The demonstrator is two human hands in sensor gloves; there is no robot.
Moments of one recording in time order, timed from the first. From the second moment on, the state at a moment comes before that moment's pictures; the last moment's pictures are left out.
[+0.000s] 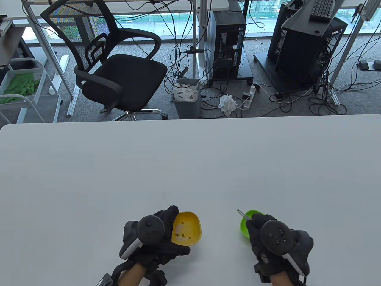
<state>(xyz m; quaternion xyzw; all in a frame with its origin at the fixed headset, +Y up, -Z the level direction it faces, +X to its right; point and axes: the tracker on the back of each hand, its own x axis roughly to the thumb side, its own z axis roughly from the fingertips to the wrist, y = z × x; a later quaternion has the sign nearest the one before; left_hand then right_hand) -0.148 -0.734 -0.248 -0.14 -0.16 0.29 0.93 0.201 -0.652 -0.209 -0.05 -0.10 0.98 0.18</state>
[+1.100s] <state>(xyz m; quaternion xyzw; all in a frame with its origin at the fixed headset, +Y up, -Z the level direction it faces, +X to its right) -0.150 -0.733 -0.248 -0.14 -0.15 0.29 0.93 0.226 -0.688 -0.208 -0.10 -0.06 0.98 0.19</state>
